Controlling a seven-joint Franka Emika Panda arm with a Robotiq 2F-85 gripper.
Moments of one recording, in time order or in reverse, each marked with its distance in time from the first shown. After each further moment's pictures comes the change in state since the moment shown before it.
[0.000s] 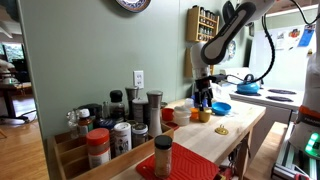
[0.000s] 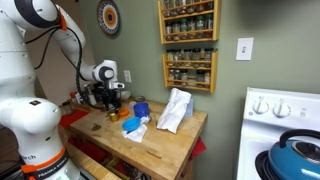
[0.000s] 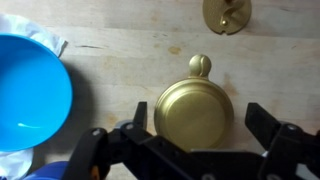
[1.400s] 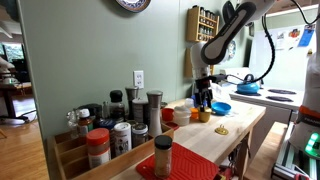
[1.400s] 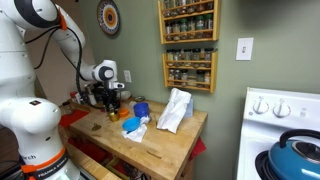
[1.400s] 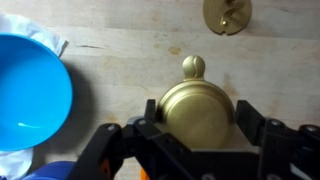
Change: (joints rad) arm 0.001 -0.001 0.001 -0.001 -0.003 0.000 0.000
